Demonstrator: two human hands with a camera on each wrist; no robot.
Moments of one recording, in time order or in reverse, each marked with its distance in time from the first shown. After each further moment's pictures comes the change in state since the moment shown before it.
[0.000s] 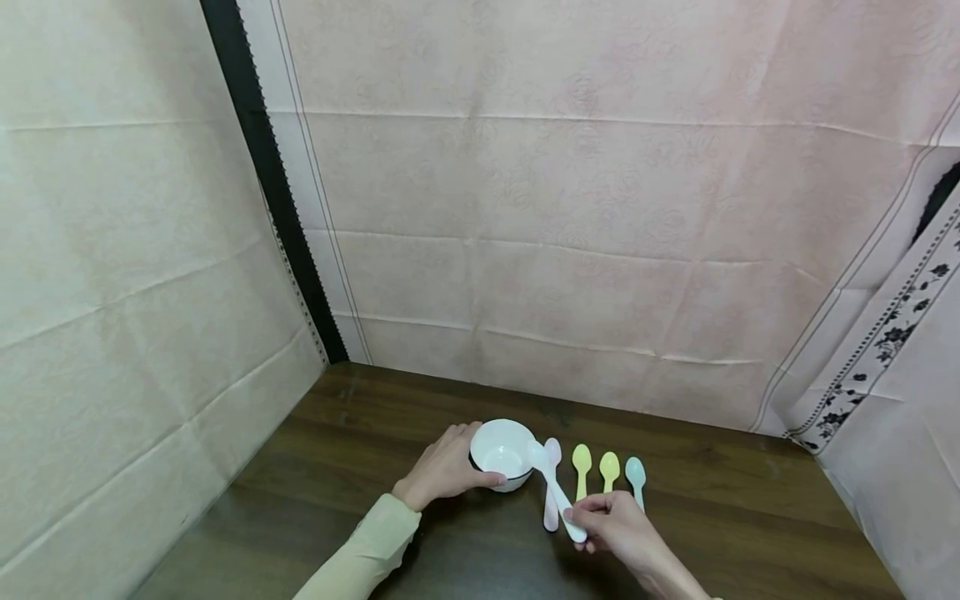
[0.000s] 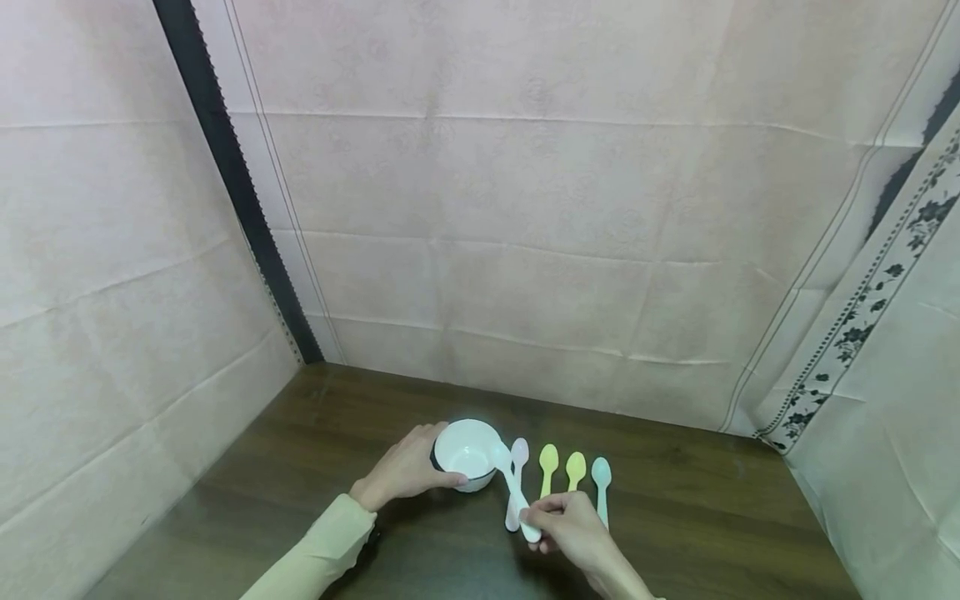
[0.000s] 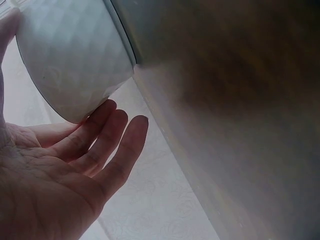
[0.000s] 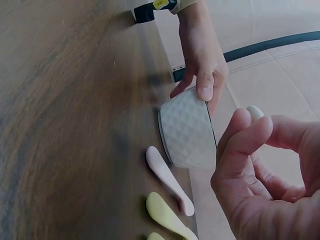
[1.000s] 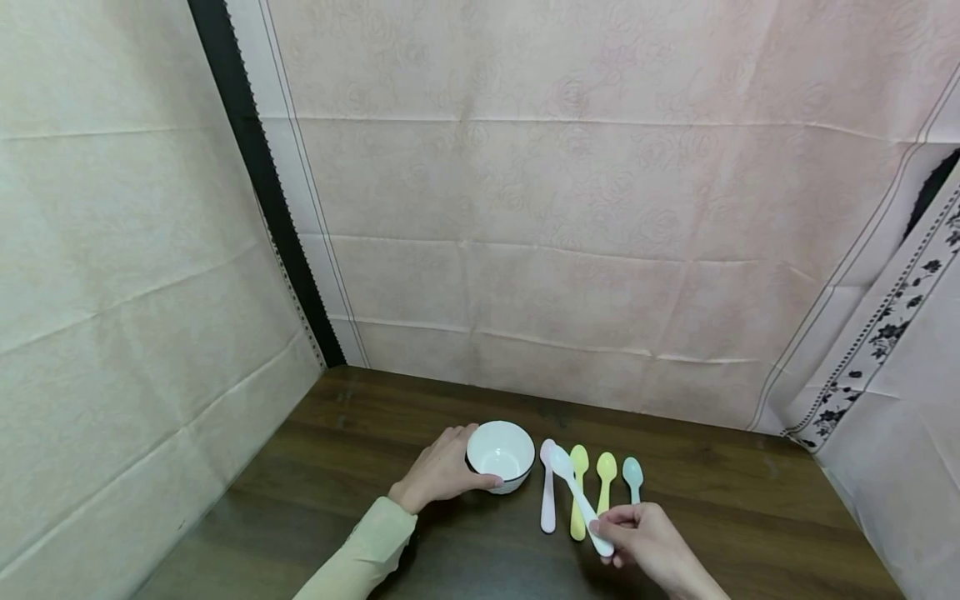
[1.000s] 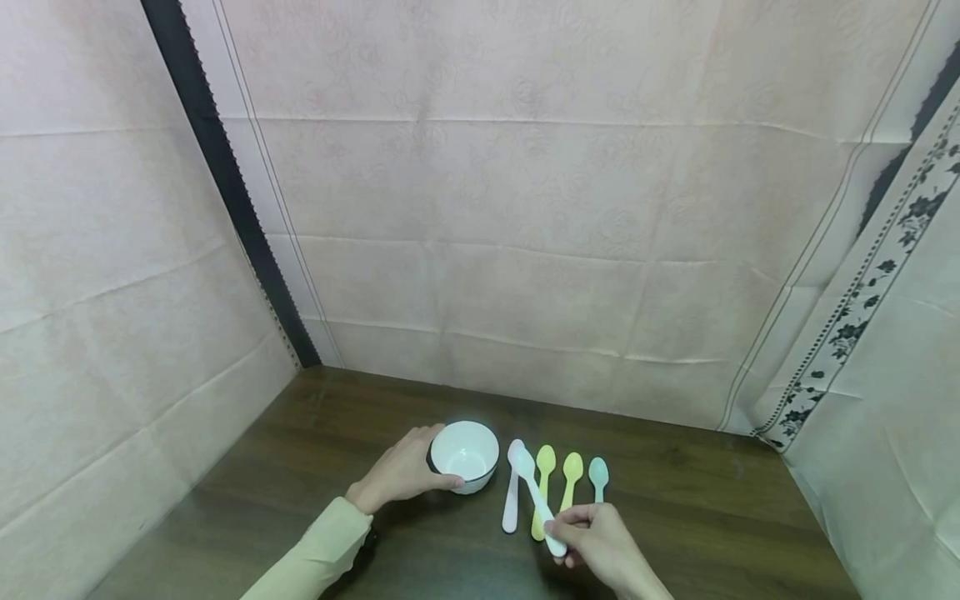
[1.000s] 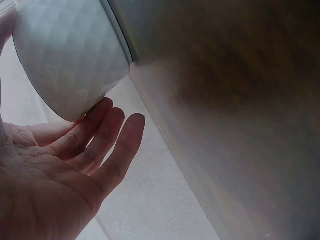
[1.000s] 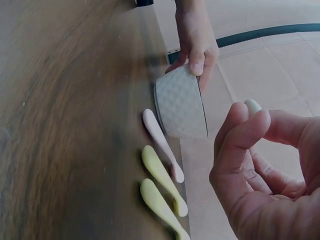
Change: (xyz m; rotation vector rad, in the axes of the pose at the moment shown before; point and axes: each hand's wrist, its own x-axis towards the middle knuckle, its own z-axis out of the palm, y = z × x) left_hand 0.002 -0.002 0.002 -0.010 0.006 0.005; right_hand -0.022 0.010 -0.034 -0.104 0.007 -0.005
